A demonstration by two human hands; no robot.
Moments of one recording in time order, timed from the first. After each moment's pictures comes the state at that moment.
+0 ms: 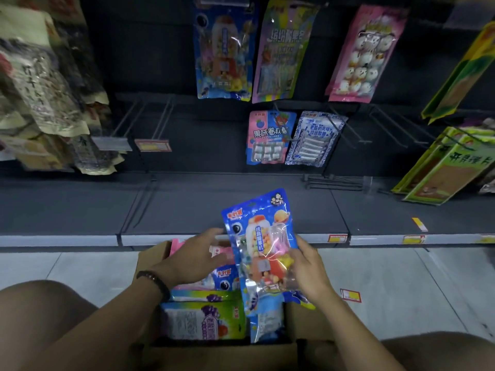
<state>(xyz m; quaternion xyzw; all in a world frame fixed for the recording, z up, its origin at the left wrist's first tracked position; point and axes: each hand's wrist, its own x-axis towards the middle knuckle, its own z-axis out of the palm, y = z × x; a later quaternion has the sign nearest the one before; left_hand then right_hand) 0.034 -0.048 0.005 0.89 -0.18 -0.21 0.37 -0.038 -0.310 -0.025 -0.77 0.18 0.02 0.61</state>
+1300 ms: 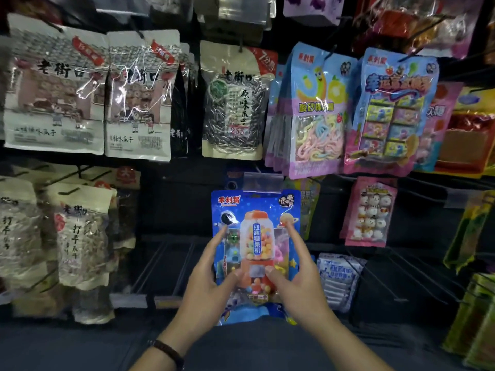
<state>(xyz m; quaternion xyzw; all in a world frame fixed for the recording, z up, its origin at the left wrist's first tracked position) 0.184 -0.044 0.167 0.69 -0.23 0.11 0.67 0.155 -0.235 0.186 -0.73 -0.13 -0.21 0.63</state>
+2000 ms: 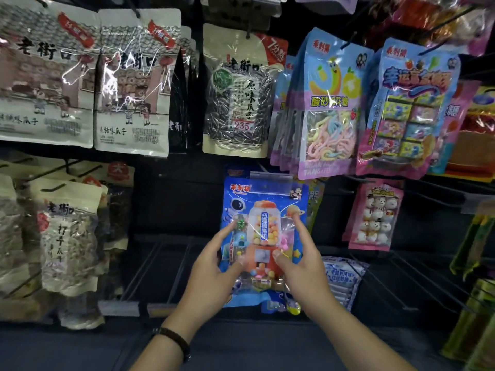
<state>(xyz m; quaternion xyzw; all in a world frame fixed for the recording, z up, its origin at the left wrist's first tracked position) 0.228 -0.047 0.175 0.70 -0.21 0.09 0.68 0.194 -0.236 0.203 -0.70 -0.08 -0.18 0.69</state>
